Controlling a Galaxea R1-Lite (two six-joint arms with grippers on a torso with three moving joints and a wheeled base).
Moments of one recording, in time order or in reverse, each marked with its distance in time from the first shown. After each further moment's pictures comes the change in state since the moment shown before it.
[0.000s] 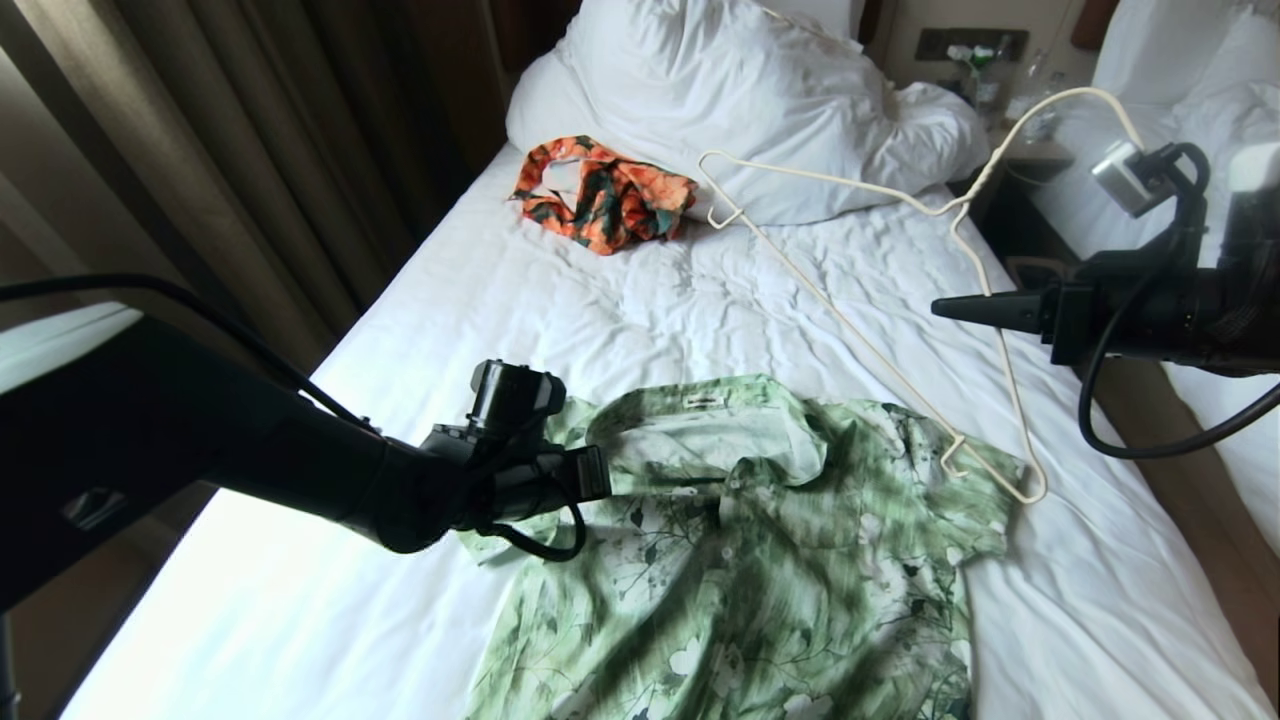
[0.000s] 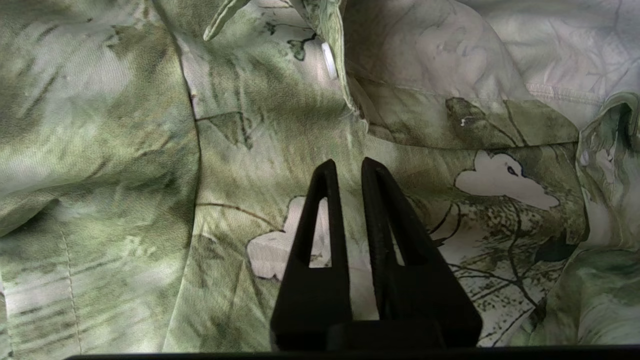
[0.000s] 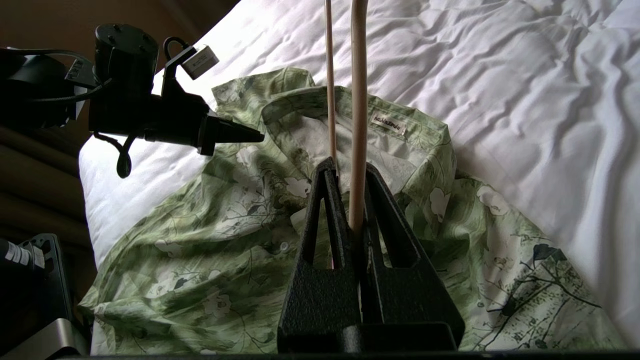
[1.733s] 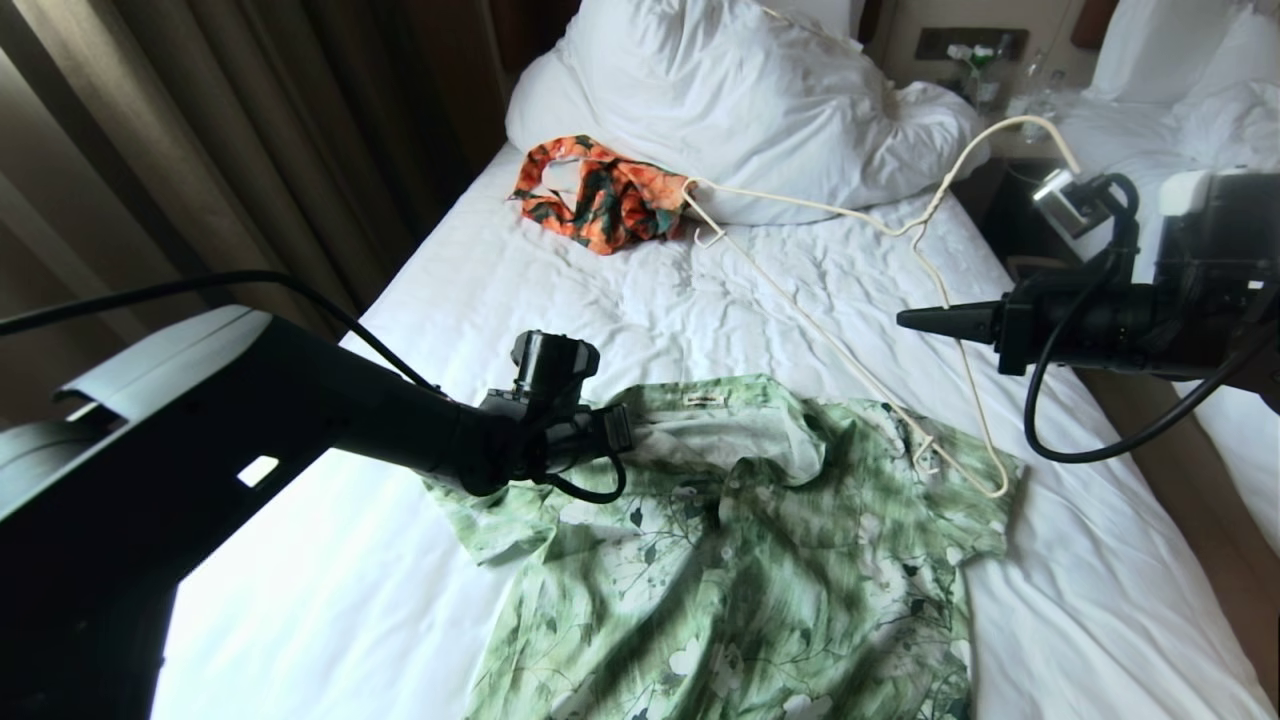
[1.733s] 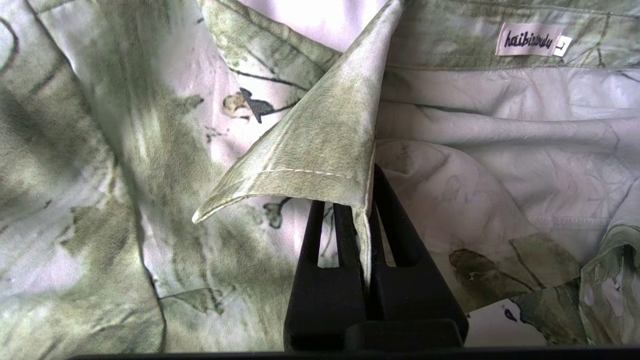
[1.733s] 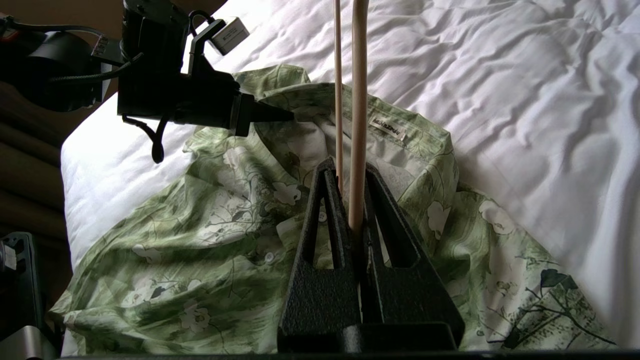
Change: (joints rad) left arm 0.013 0.173 -0.299 0.055 0.042 0.004; right arm 0.044 0.087 -0.016 -0.075 -0.034 -0.019
